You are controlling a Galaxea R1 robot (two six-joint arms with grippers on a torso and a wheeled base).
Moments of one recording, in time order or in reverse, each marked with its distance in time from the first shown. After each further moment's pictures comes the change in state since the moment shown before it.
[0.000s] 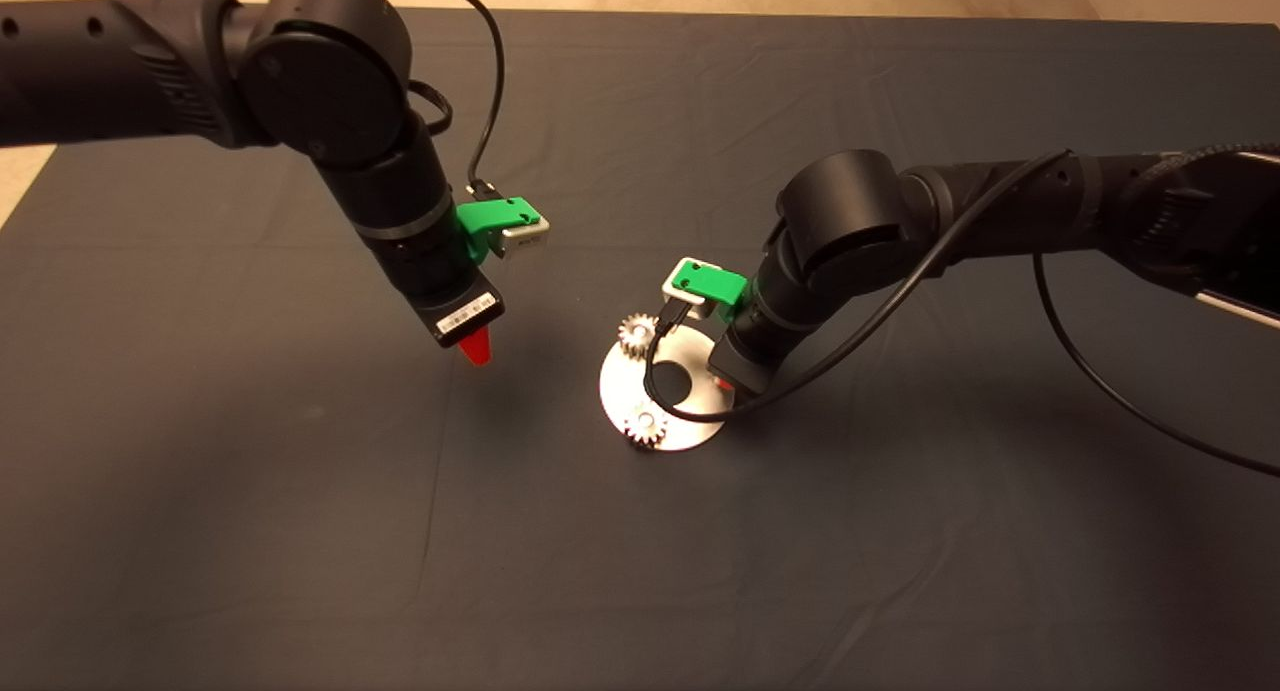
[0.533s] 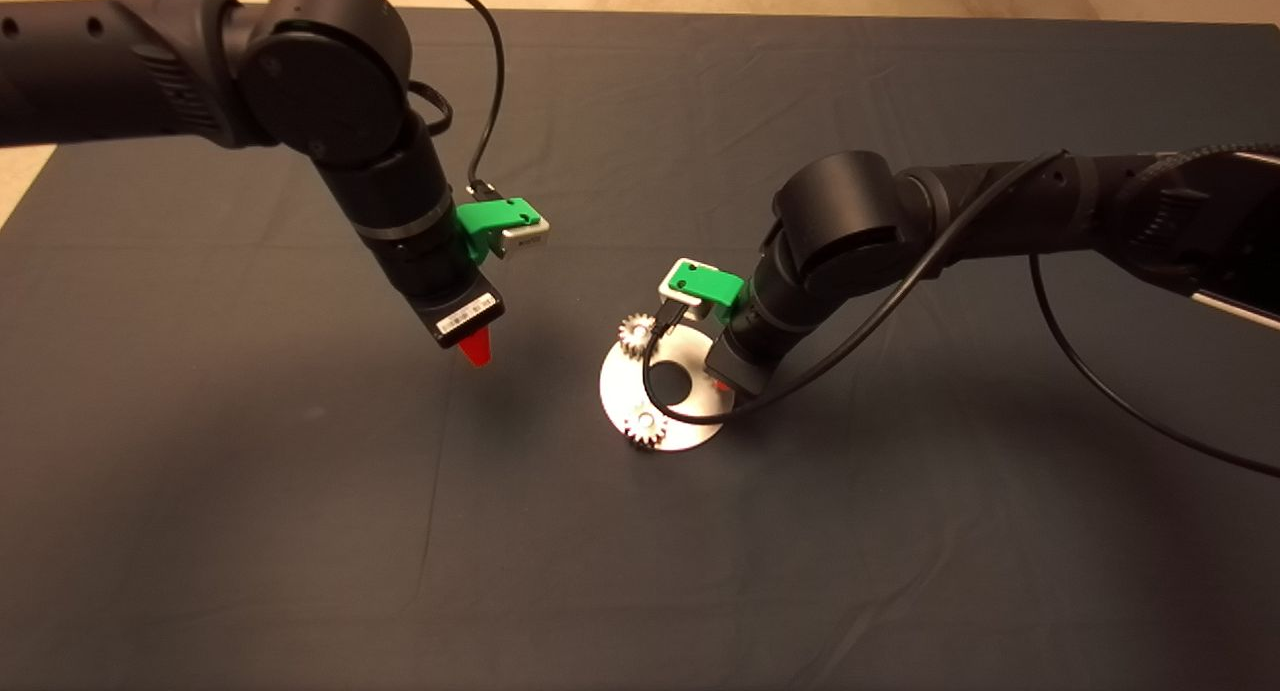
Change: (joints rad) left arm 0.000 0.000 0.000 -0.003 0.000 0.000; right arm 0.000 0.006 0.002 -0.001 0.002 0.000
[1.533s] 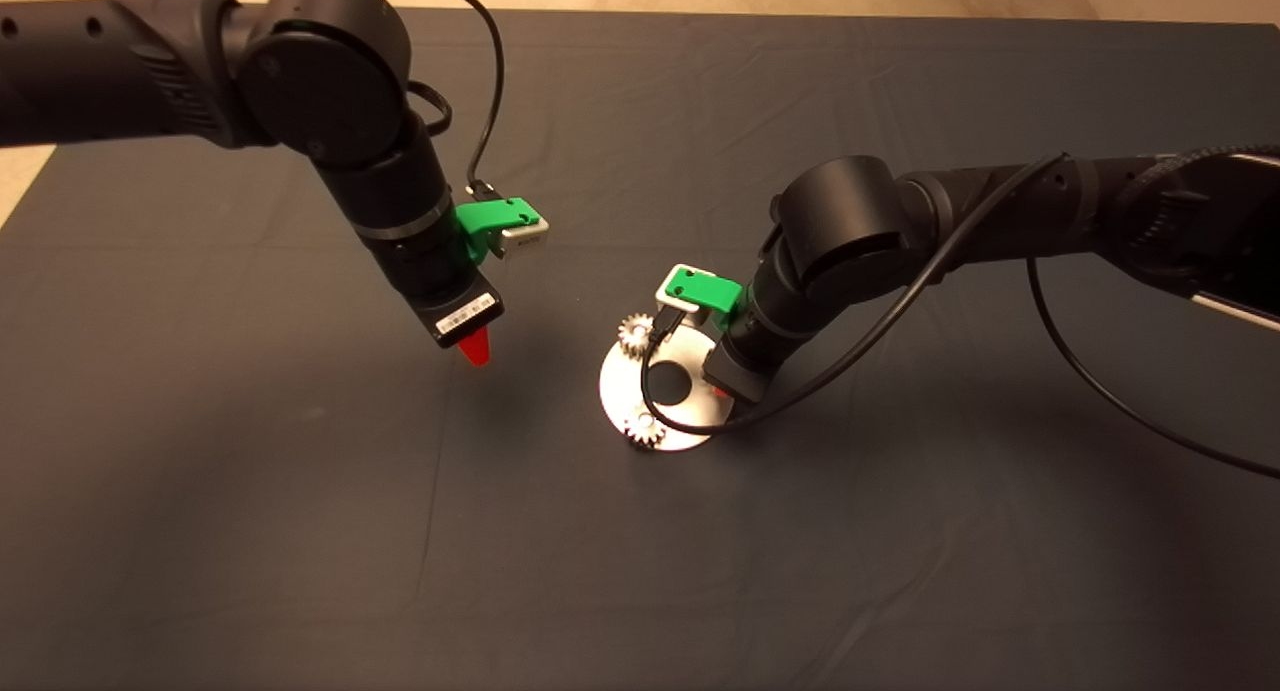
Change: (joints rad) left arm 0.000 -0.003 0.000 0.000 0.000 0.000; right arm -0.004 0.001 0.020 0.007 0.000 0.004
